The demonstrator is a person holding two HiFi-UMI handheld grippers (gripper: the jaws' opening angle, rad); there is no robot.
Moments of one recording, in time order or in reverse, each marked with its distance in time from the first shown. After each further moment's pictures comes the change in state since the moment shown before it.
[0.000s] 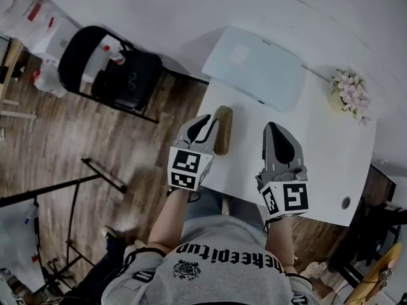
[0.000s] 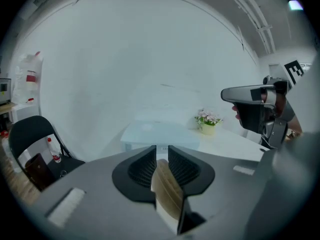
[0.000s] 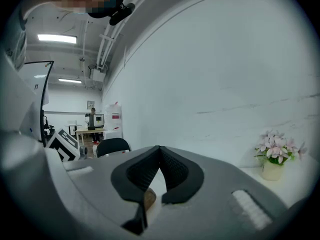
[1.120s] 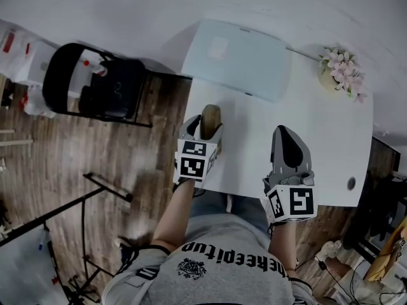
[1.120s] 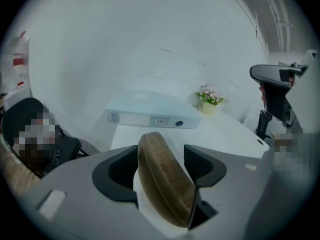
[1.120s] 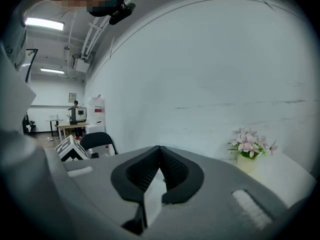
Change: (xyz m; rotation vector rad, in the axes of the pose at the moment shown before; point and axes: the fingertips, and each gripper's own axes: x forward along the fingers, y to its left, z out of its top) left arm 0.054 -0.012 -0.063 -0.048 0.285 -0.049; right arm -0.033 -0.042 -0.018 0.014 0.064 -0.204
